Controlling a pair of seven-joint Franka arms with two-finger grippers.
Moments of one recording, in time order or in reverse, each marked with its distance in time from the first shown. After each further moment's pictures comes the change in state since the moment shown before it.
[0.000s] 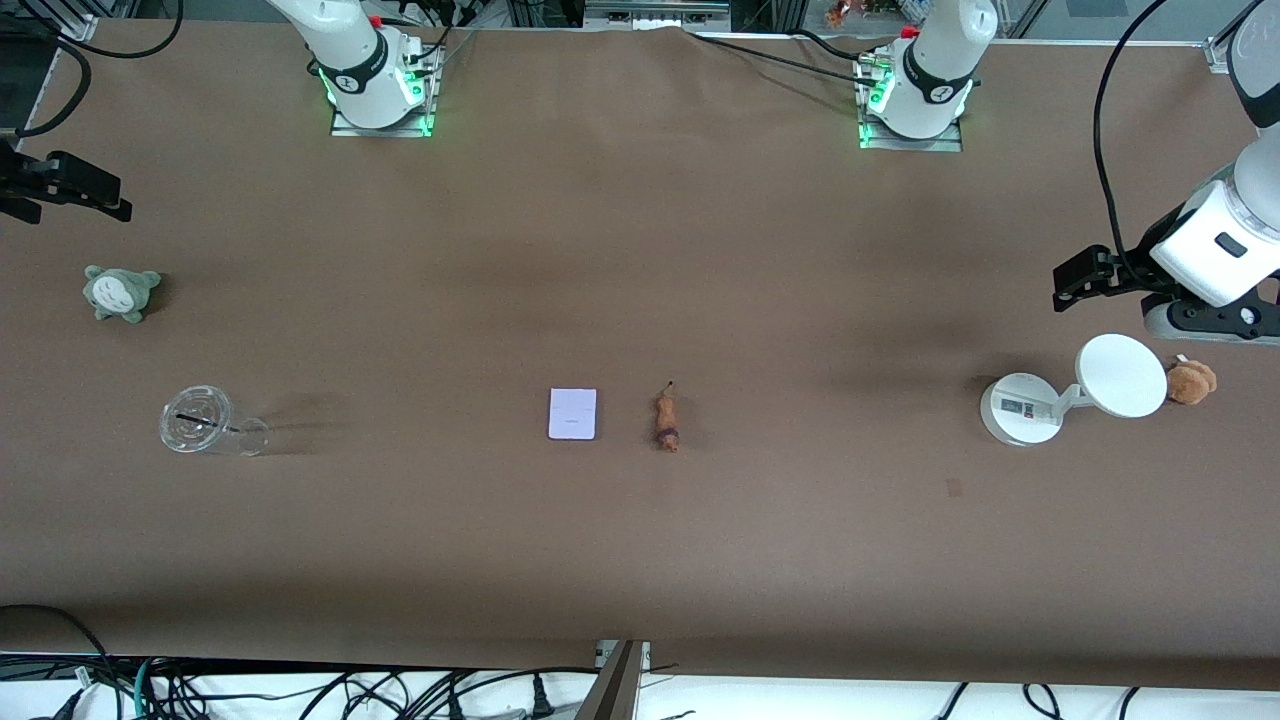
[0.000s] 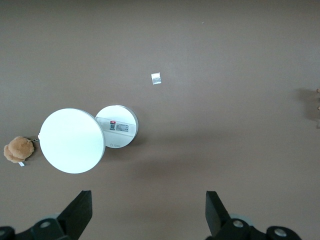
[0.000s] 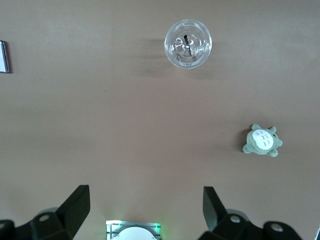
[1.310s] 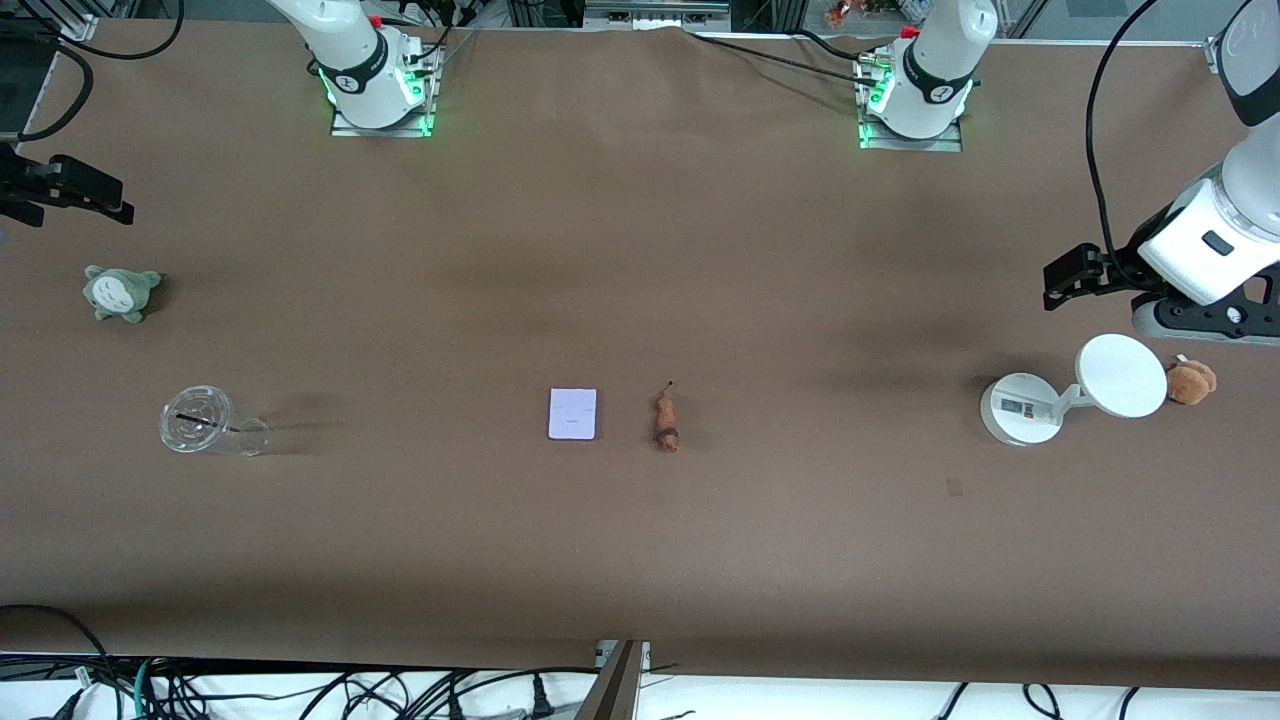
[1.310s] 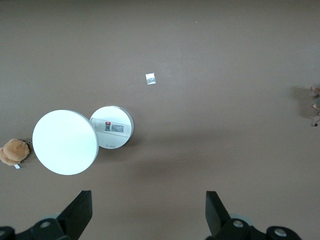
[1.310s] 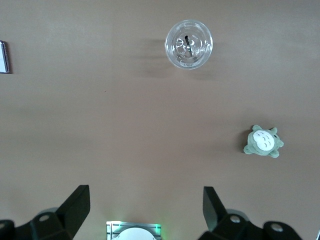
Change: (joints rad) left arm -0.007 0.000 -0.010 0.000 -0.006 0.000 0.000; right arm 0.000 0.006 0.000 0.000 0.003 0.004 0.000
